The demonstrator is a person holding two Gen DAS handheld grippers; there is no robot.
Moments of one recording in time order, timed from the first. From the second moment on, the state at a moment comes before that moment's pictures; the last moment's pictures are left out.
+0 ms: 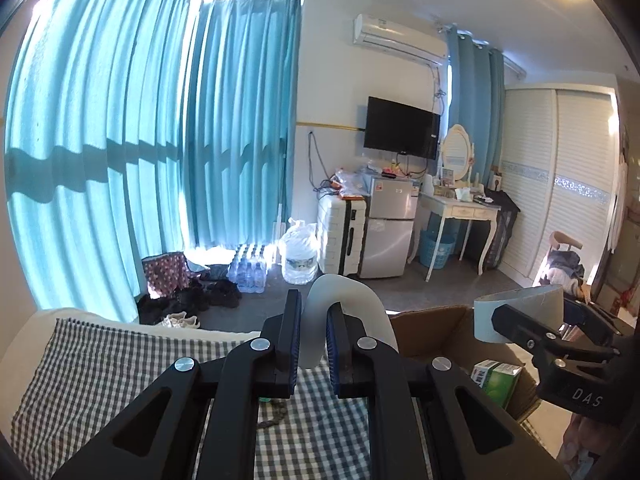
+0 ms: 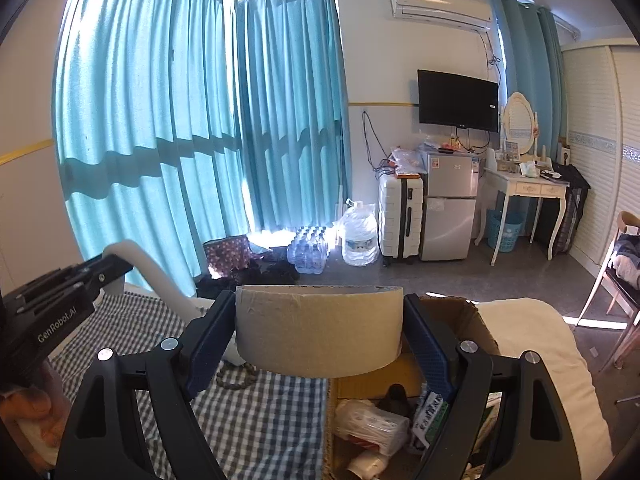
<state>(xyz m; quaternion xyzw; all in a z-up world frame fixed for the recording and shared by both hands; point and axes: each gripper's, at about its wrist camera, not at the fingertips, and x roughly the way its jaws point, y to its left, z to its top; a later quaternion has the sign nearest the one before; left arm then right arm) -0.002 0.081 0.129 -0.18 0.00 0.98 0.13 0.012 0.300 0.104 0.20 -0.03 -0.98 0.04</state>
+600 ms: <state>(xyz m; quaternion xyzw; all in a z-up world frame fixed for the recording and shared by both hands) -0.011 0.208 0.138 -0.18 0.03 0.96 0.19 0.030 0.422 0.093 0.22 -0.06 -0.97 -0.05</state>
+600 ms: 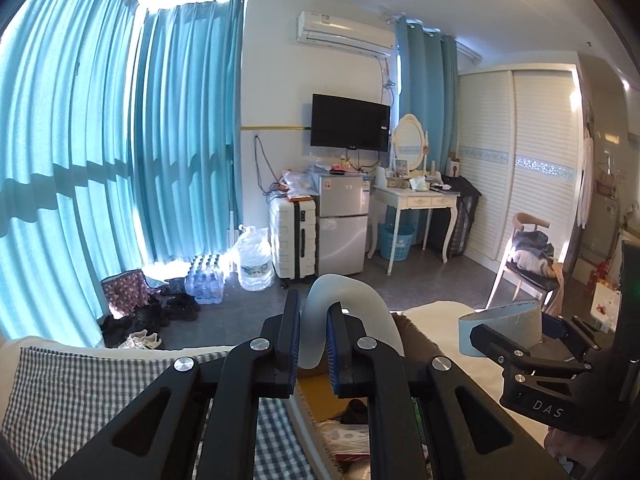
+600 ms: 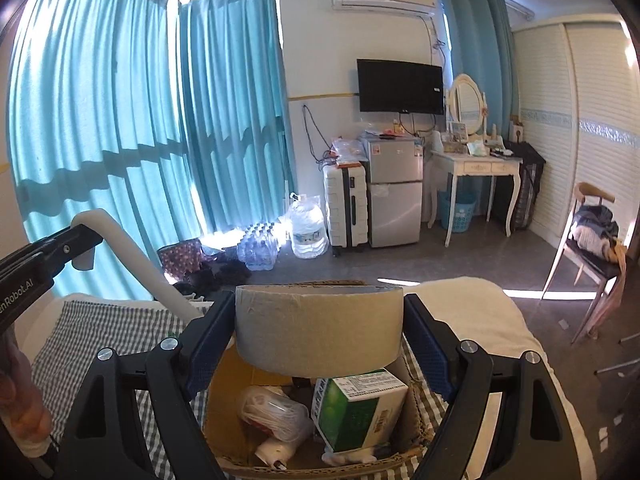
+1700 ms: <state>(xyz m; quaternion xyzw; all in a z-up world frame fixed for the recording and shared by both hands) -0.135 0.281 -0.008 -0.36 0.05 0.91 0.21 -0.077 0.452 -0.009 0.36 -0.05 -0.93 -0.05</state>
